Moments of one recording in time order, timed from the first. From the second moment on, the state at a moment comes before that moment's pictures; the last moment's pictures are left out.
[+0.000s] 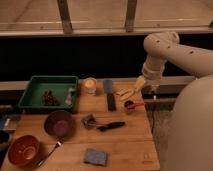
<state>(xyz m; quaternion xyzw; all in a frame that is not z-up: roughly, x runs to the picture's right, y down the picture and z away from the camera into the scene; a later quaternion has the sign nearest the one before) 0.224 -0.010 0.744 -0.27 0.18 0.49 0.81</state>
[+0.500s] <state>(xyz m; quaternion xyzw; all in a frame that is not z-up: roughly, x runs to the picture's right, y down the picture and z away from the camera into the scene) 0.224 -0.009 0.745 -0.27 0.18 0.49 0.81</state>
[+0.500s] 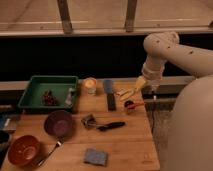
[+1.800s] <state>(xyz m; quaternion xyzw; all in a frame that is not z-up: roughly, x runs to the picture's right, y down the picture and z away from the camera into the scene) 0.036 0.035 0.697 -0.33 0.06 0.26 0.91</state>
